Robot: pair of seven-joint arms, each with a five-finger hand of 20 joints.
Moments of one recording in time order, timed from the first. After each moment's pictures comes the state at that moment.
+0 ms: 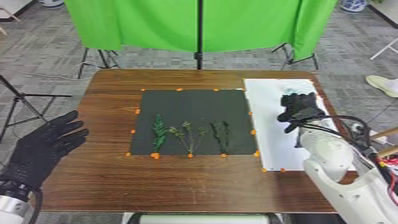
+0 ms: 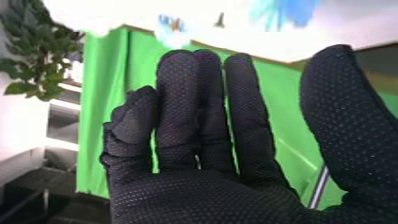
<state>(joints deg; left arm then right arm) 136.8 -66.1 -119.6 -127.8 39.5 -7.9 -4.4 -87.3 -48.9 69.9 -101.6 -151.2 -10.7 22.6</state>
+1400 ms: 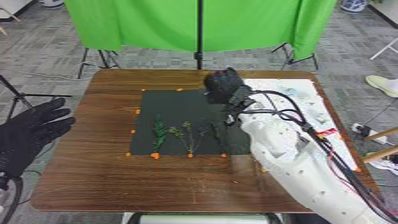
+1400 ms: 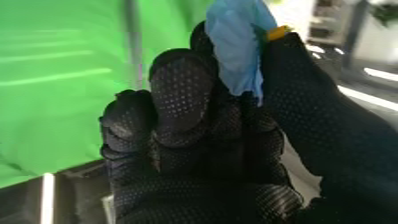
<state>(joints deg) 135.4 -61.4 -124.5 -127.7 39.2 -7.8 -5.4 -67.2 -62.8 49.3 -95.0 -147.7 6.6 4.0</state>
